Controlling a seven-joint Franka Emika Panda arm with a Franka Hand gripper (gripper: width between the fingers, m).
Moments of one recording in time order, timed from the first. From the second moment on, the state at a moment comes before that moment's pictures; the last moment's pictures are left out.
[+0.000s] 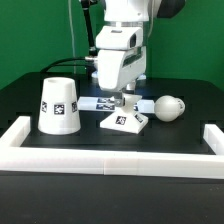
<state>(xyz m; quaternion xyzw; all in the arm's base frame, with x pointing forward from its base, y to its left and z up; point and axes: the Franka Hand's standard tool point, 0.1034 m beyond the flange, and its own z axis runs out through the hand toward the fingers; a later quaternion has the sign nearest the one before) 0.437 -0.012 0.047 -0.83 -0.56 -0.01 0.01</state>
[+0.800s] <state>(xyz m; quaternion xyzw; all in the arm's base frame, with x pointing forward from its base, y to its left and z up) 0.461 -0.013 0.047 -0.83 -0.56 -0.01 0.01</state>
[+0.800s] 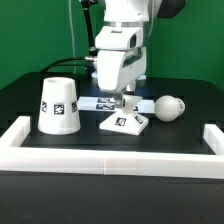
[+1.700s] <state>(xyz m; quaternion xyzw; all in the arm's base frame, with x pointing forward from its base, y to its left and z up) 0.526 -0.003 0.049 -0.85 -0.52 -0.03 0.01</state>
